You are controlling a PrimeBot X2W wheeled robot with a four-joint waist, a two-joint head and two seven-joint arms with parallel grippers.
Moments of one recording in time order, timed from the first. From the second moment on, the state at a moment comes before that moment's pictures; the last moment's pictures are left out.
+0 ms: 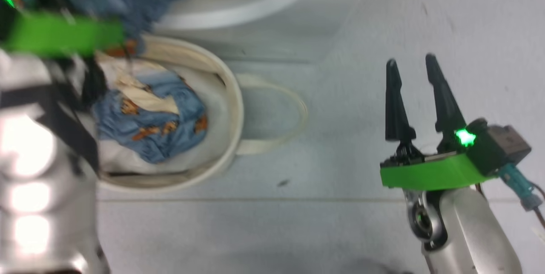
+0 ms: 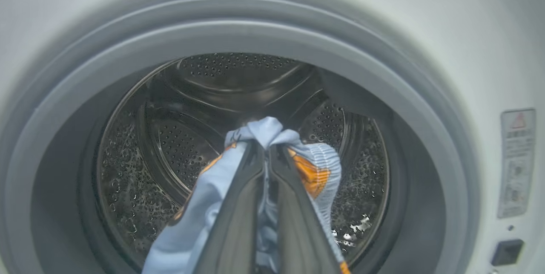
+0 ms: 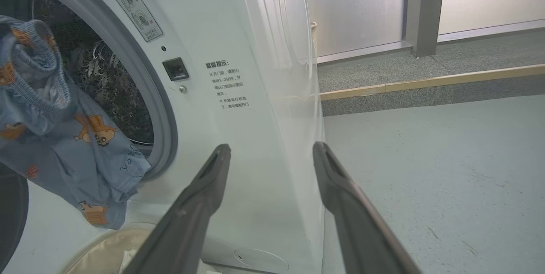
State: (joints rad) left arm -0.84 0.07 0.07 0.24 -0.05 -0.01 -0.26; right arm -0.28 -0.05 0.21 -0.04 0.25 0.13 -0.25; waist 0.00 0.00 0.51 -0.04
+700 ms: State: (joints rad) left arm -1.49 0.19 0.07 0.73 0.03 0.05 -0.26; right arm -0.40 -0.05 0.25 -0.10 0.31 0.13 -0.25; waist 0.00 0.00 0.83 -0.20
